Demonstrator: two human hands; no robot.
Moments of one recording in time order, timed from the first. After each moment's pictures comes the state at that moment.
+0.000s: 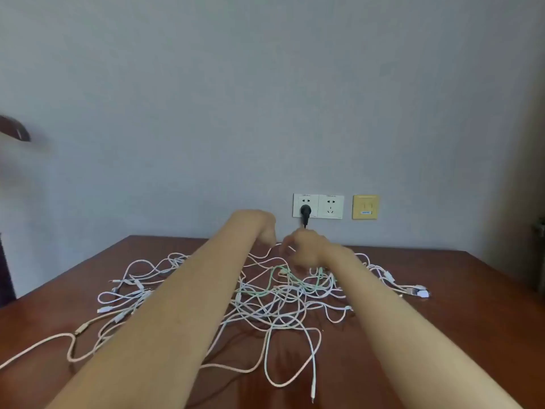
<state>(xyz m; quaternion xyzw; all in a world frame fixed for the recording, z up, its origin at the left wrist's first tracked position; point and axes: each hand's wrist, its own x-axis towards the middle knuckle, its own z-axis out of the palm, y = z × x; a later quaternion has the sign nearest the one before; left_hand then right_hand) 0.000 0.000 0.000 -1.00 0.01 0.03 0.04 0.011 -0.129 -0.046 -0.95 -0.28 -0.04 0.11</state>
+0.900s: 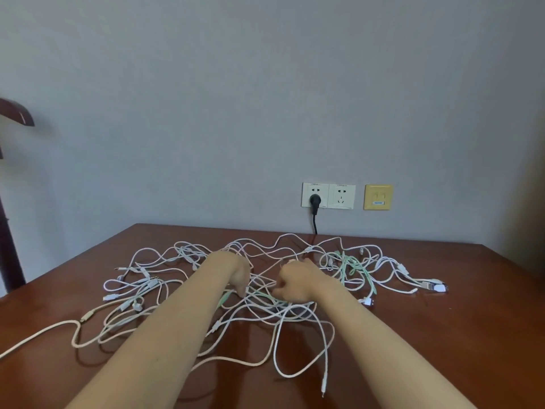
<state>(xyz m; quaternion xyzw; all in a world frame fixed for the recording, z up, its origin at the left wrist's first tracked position) -0.002 0.053 -0.091 -0.98 -0.02 0.20 0.05 -0.003 -0.099 -0.109 -0.95 -0.32 -0.01 -0.02</state>
